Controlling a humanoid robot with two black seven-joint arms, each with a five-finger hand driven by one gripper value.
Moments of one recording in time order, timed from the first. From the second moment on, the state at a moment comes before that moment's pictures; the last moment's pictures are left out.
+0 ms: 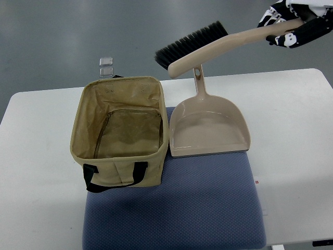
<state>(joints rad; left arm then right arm) 0.05 0.00 -0.08 -0.29 -0.07 -0.01 0.14 0.96 -0.89 0.94 1.46 -0.96 0.61 -0.25</state>
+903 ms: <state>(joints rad) 0.05 0.00 -0.09 -0.29 -0.07 -0.01 0.14 1.20 -0.29 0.61 1.13 -1.41 0.61 -0.25</state>
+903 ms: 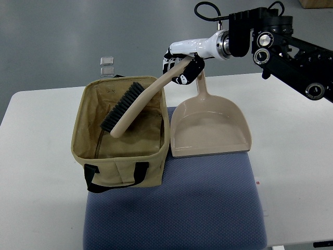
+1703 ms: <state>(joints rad) 0.05 0.00 -0.08 -0.29 -0.07 -0.01 0.14 1.19 -0.24 0.57 1.13 -1.45 0.61 -0.25</state>
